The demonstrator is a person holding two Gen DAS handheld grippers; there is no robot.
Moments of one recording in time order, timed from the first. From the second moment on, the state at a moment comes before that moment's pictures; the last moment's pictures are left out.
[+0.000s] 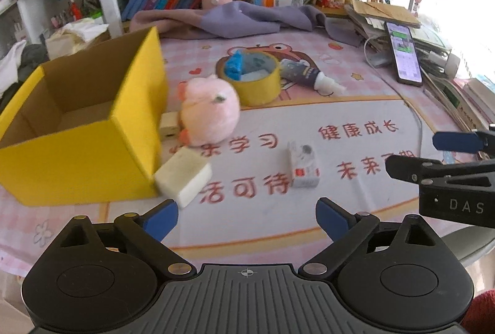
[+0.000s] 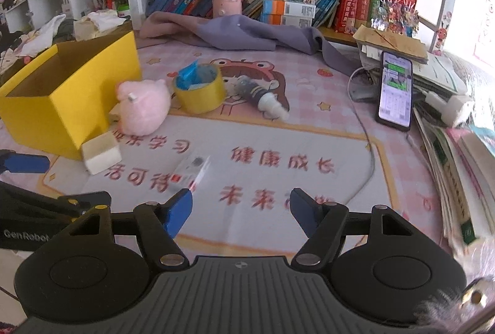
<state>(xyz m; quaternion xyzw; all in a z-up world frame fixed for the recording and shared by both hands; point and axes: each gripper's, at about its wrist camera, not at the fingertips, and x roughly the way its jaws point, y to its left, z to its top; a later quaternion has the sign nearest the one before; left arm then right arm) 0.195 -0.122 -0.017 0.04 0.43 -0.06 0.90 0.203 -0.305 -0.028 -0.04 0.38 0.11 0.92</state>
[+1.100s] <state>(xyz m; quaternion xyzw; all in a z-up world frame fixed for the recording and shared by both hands) 0.298 -0.186 -0.069 0.04 0.52 -0.05 0.85 0.390 -0.328 -0.064 -0.11 0.38 0.22 0.89</state>
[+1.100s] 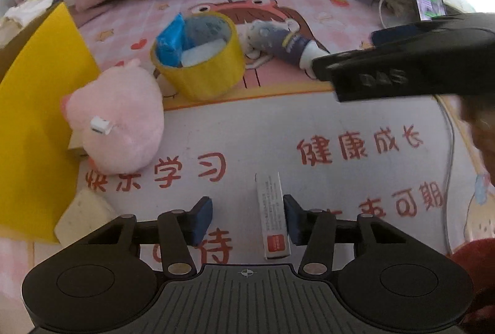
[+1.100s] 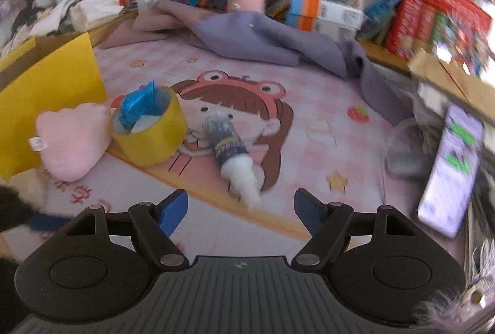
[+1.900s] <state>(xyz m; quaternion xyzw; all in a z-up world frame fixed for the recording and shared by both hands) 0.298 -0.180 -0.051 0.02 0.50 -0.04 0.87 0.437 -0.313 -0.089 -0.10 0.43 0.28 0.85</state>
